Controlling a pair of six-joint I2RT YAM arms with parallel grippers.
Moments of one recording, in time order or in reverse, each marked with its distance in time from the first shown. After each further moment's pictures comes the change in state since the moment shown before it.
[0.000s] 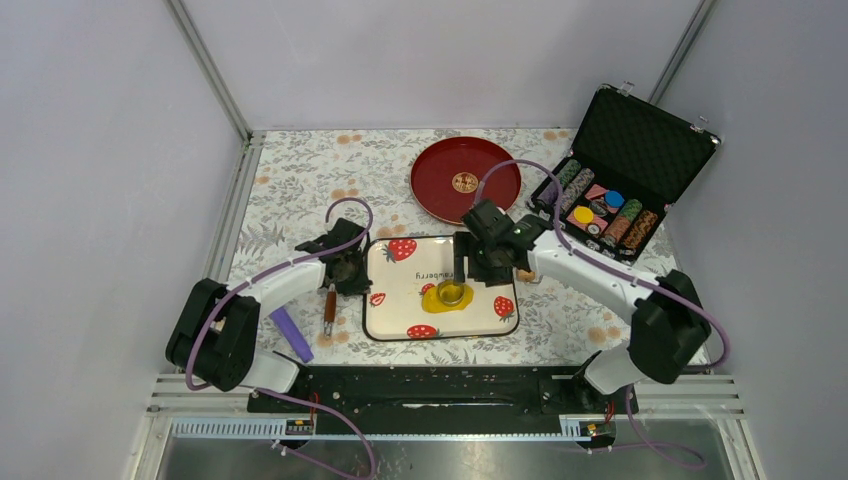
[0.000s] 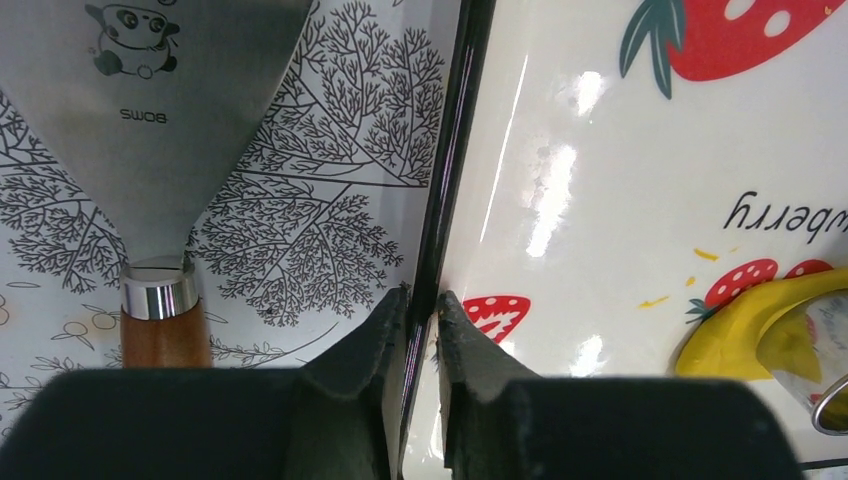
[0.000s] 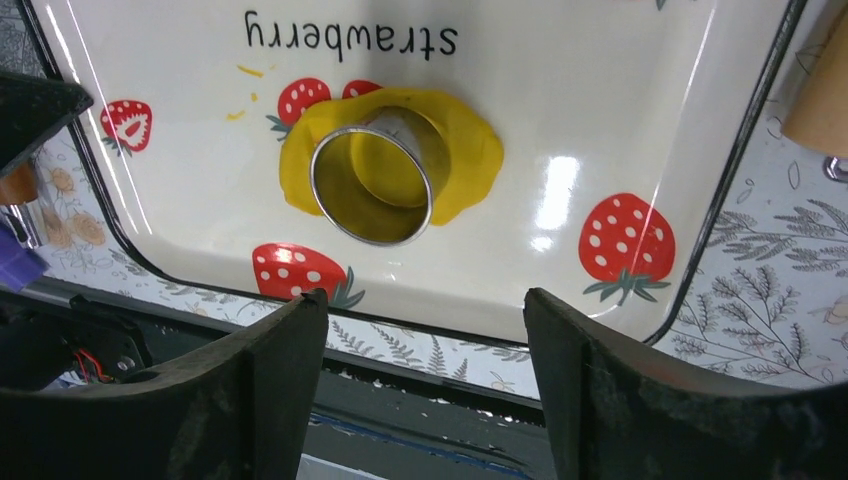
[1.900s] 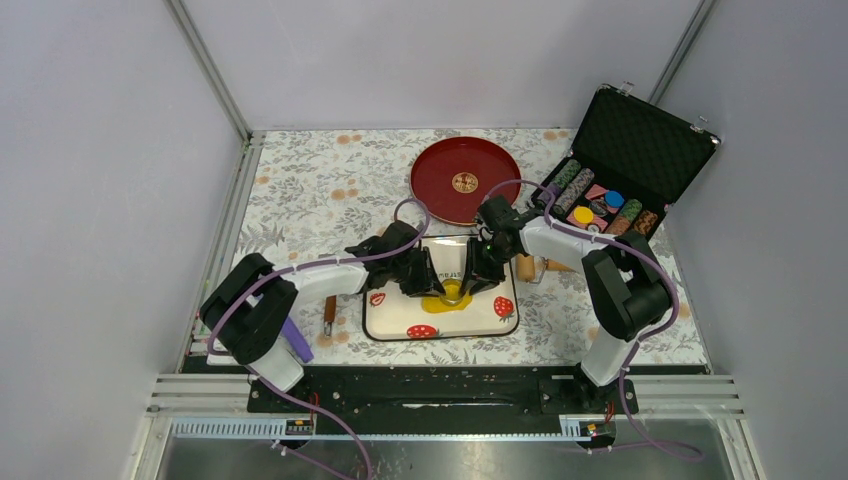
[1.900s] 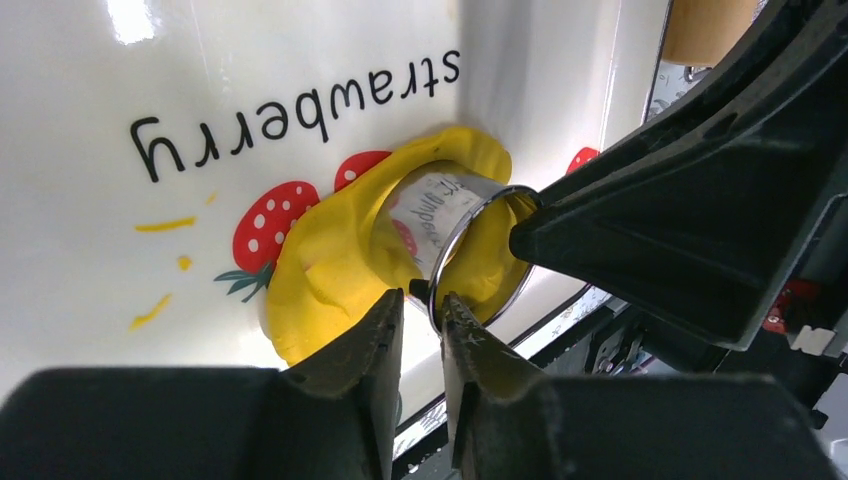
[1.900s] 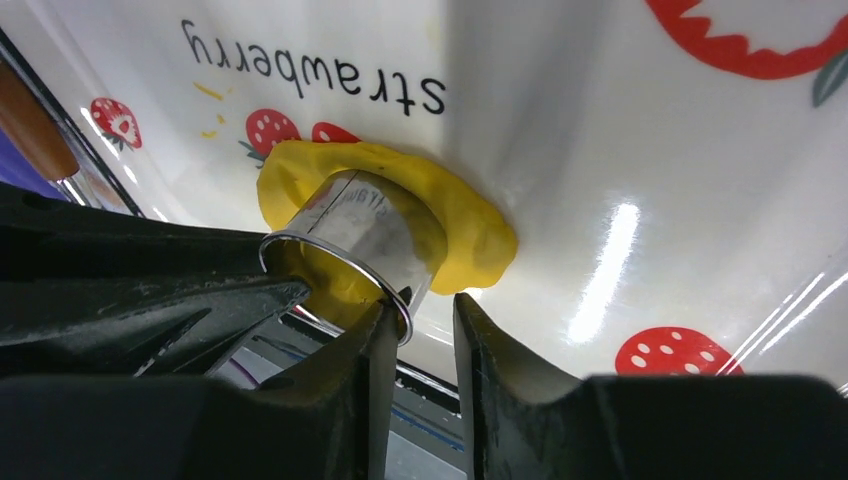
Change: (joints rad) left arm -0.303 0.184 0.099 0.378 0.332 -0.209; right arm -0.221 0.229 -0.090 0.187 -0.438 -0.109
